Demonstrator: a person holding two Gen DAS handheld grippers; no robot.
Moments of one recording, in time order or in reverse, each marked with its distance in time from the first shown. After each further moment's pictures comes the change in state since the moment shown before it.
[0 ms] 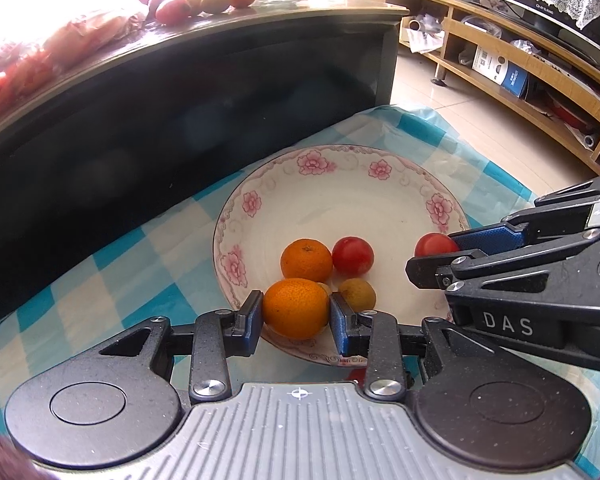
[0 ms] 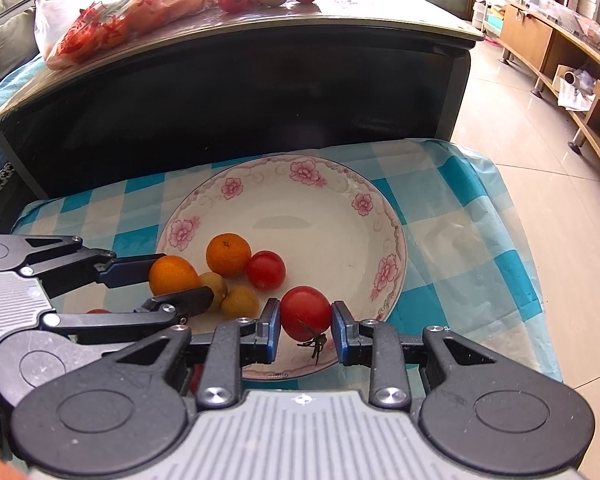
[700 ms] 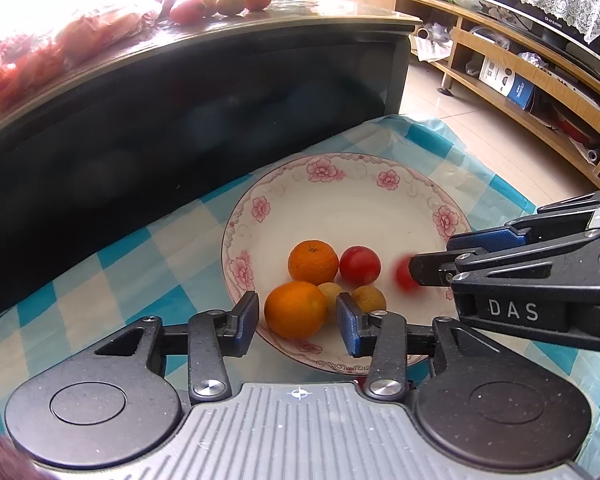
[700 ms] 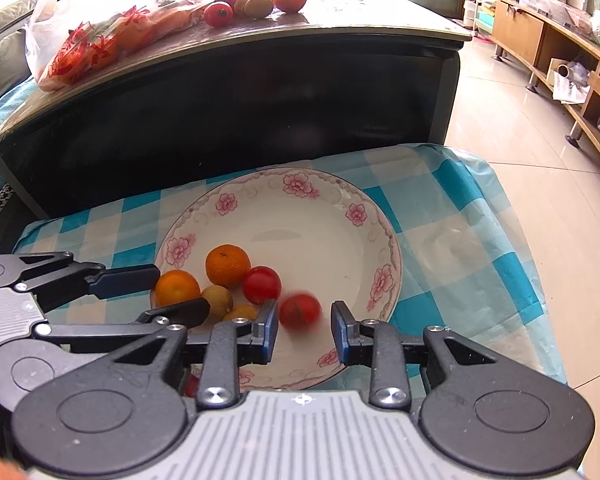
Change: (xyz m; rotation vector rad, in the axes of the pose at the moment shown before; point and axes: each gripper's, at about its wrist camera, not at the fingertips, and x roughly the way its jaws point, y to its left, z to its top) left arm -0.002 0.007 0.003 -0.037 -0.010 -0.003; right arm -0.002 -0.006 0.004 0.044 -0.026 0.012
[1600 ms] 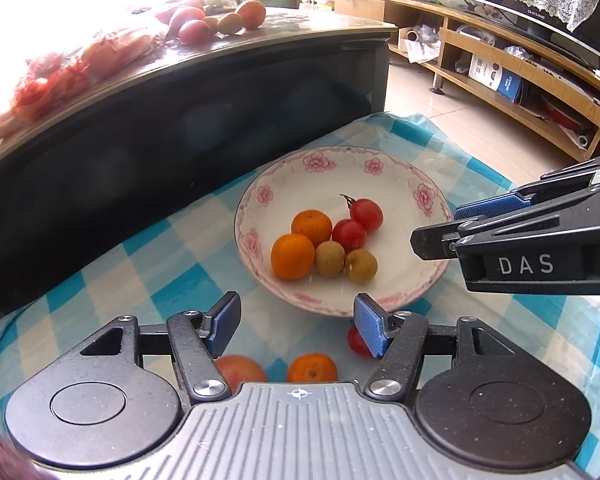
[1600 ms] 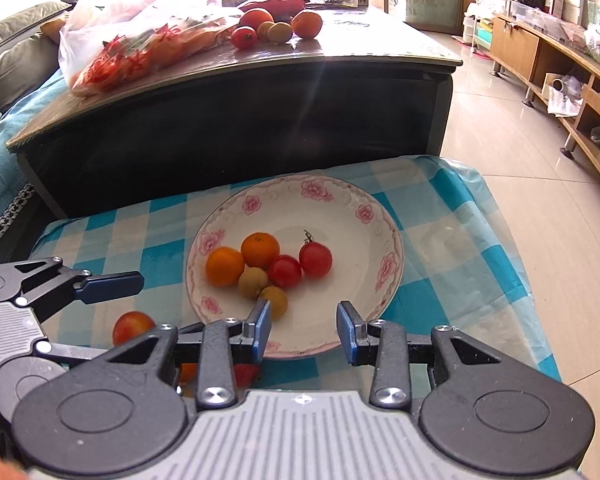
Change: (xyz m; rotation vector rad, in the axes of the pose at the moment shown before) left arm -0.038 -0.006 -0.027 0.056 -0.031 0.022; right arm -0.040 0.016 -0.019 -0.010 -0.049 0.003
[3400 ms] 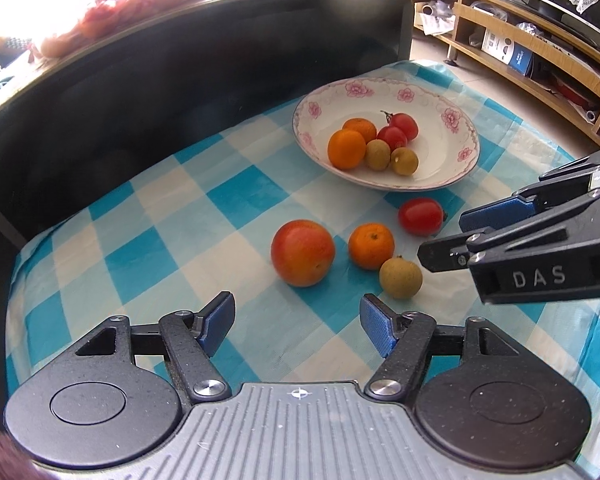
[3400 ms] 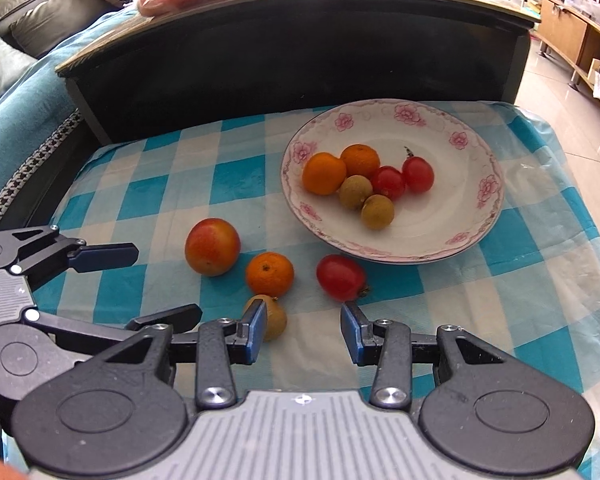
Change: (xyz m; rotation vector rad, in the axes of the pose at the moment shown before) left arm -0.027 0.037 -0.065 -0.023 0.081 0.026; right arm 0.015 0.058 -0.049 -0.076 0.116 0.093
